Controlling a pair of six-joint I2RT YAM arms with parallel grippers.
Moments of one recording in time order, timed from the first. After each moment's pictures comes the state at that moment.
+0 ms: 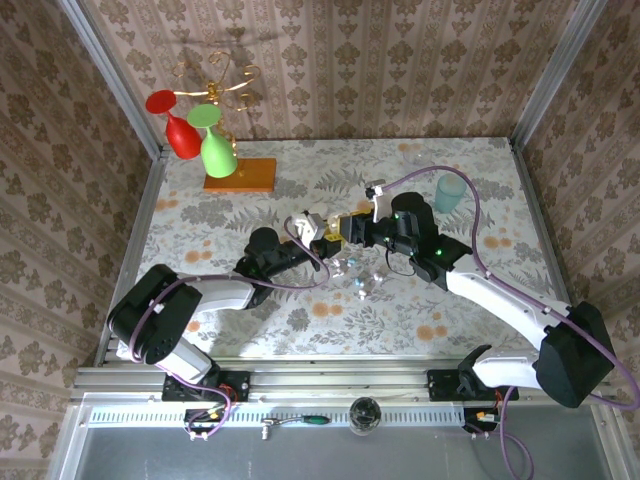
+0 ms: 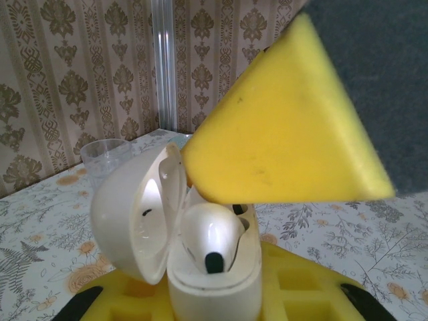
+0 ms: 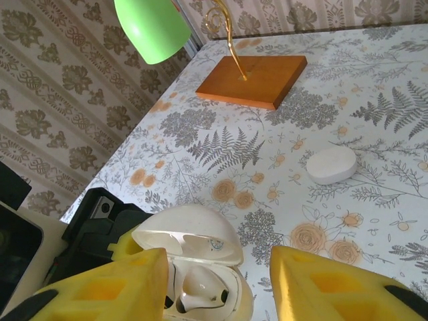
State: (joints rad) left arm -0.72 1.54 0.56 1.02 0.47 -0.04; right arm 0.59 1.26 0.89 0.01 -0.19 0.41
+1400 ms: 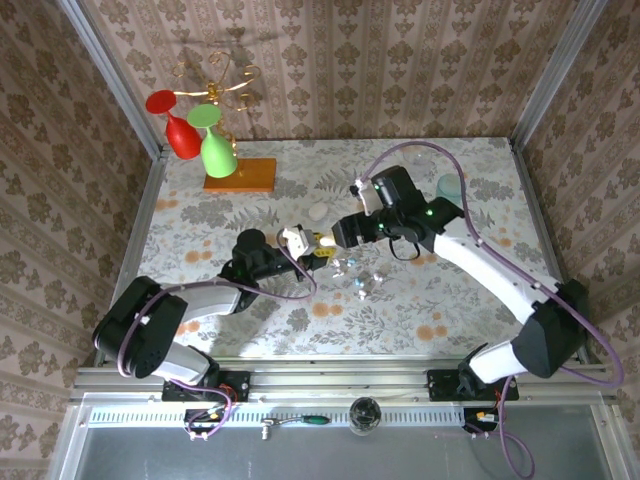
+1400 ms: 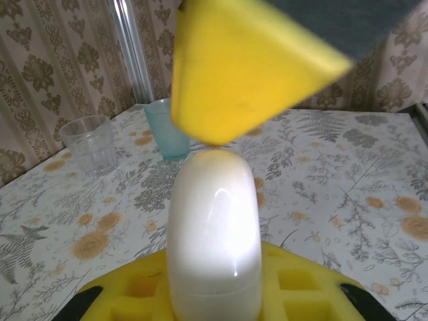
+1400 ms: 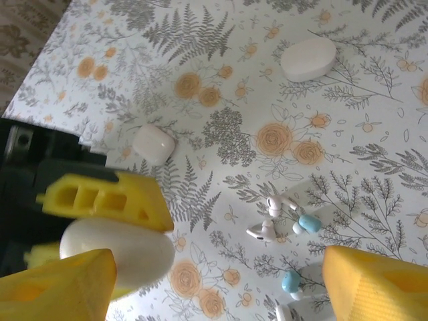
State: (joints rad) left arm -0.63 1.43 0.48 0.86 0.68 0.17; right arm 0.58 1.42 1.27 -0.66 -0.24 0.22
